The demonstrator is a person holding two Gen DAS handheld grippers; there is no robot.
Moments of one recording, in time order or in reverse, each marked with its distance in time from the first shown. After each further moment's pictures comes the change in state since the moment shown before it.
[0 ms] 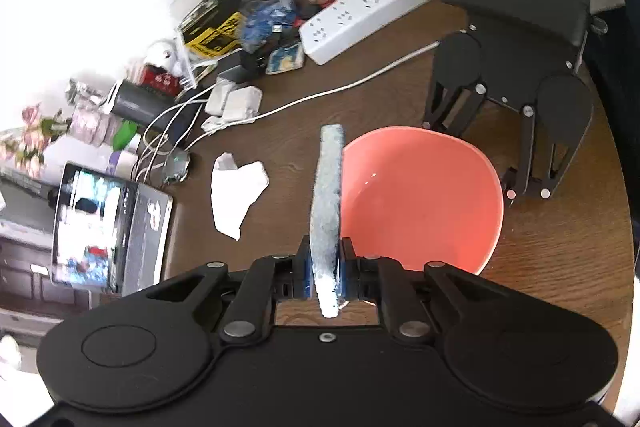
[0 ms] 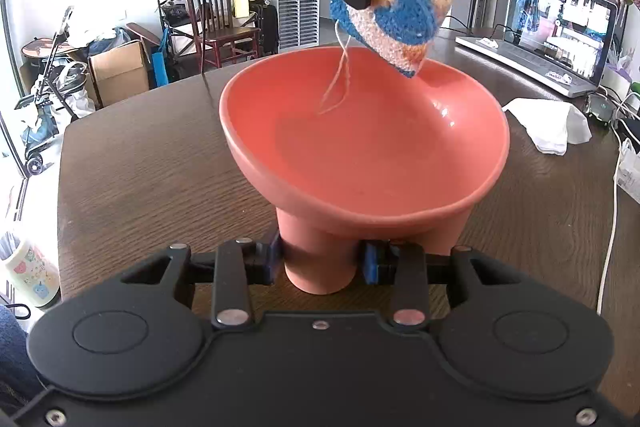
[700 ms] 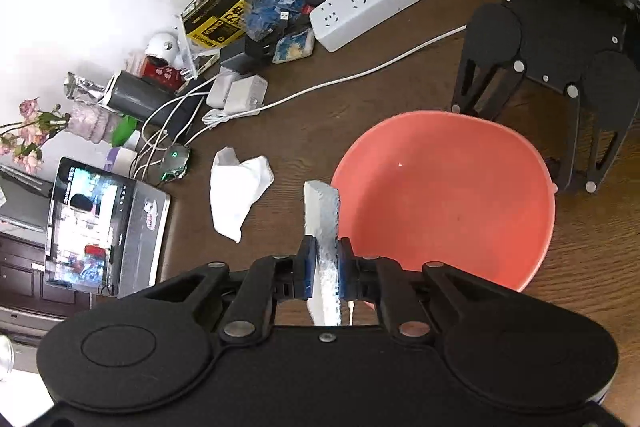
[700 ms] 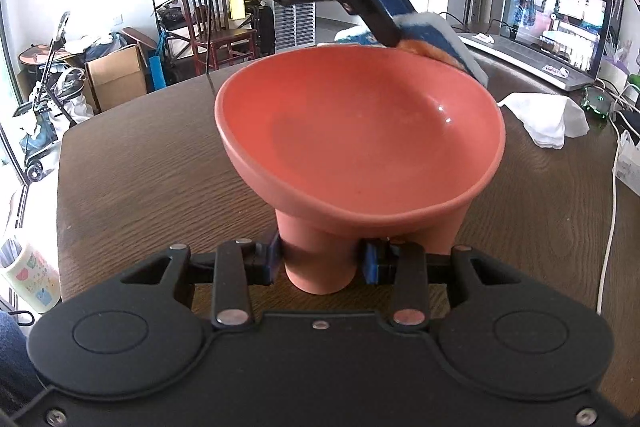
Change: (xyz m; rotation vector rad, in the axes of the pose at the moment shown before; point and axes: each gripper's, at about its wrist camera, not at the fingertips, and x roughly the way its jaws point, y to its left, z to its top) left arm 0.042 0.003 -0.015 0.004 0.020 -0.008; right arm 0.003 -0.008 0.004 0.029 -0.001 -0.001
